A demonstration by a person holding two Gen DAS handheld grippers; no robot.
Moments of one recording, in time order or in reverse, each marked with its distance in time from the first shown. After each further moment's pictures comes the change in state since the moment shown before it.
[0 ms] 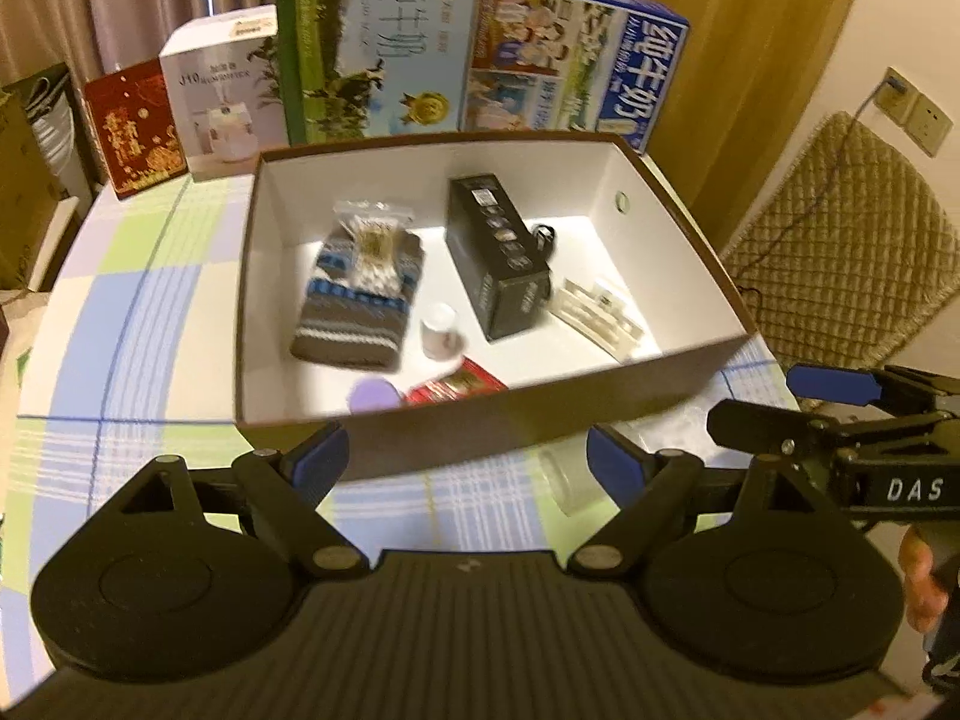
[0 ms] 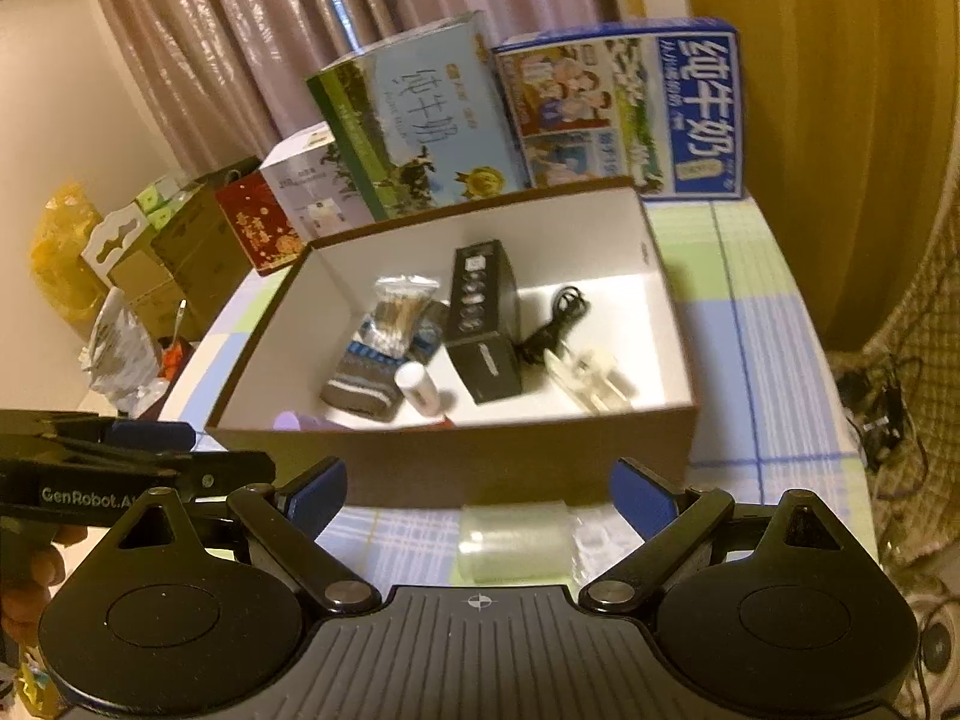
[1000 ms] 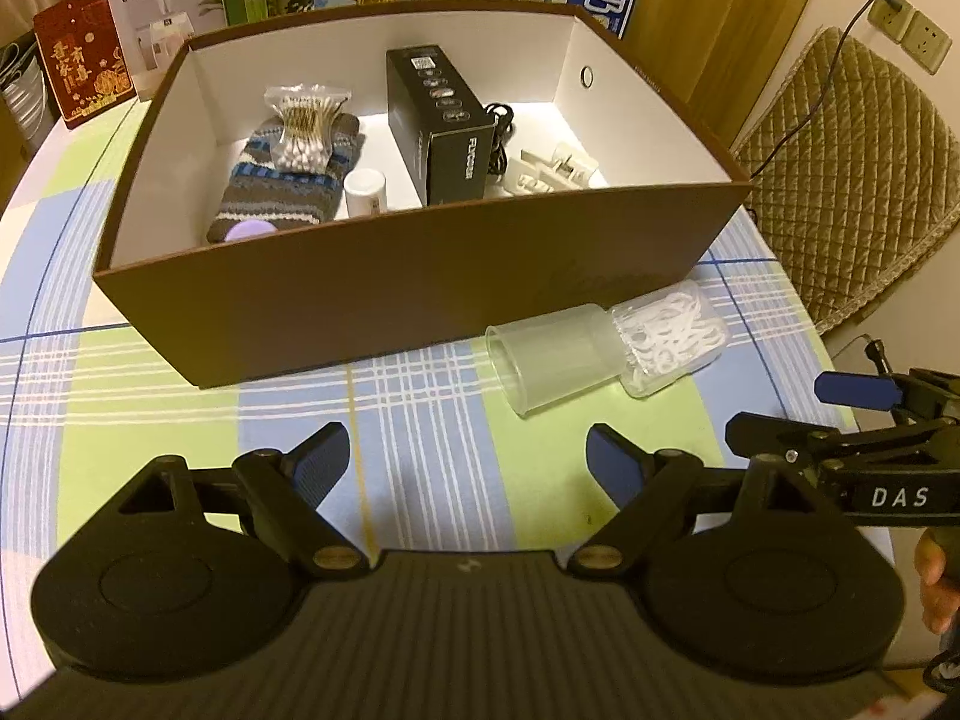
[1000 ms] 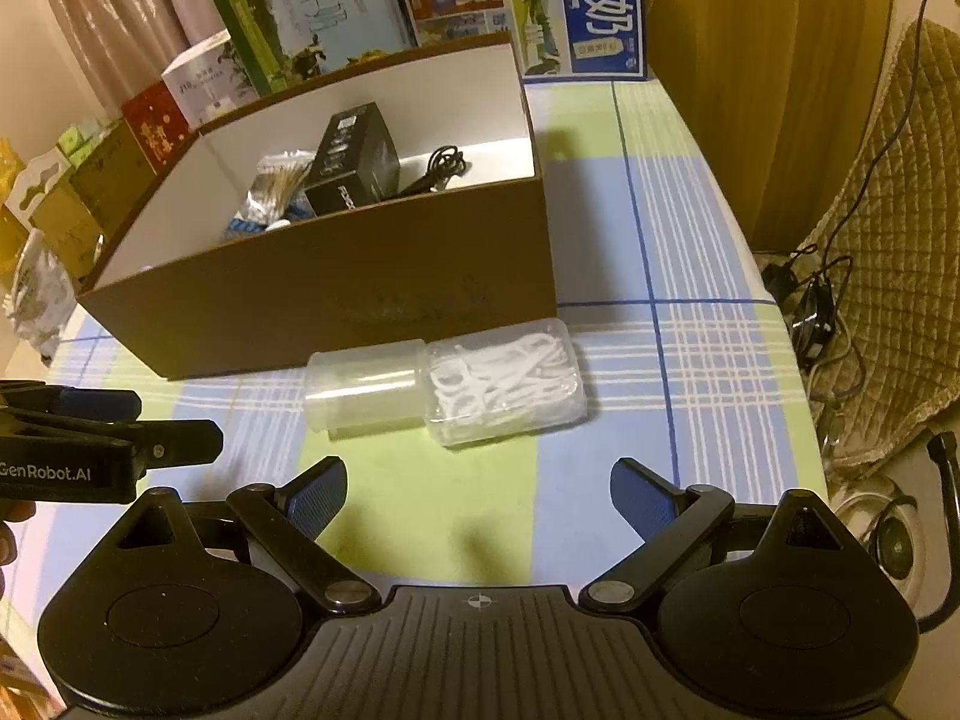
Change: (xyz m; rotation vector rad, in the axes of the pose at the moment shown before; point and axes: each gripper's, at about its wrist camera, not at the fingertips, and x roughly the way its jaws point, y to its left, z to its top) left arm 0.060 -0.039 -0.059 0.021 0.095 0.001; right arm 0.020 -0.055 -0.067 0.020 0.130 -0.148
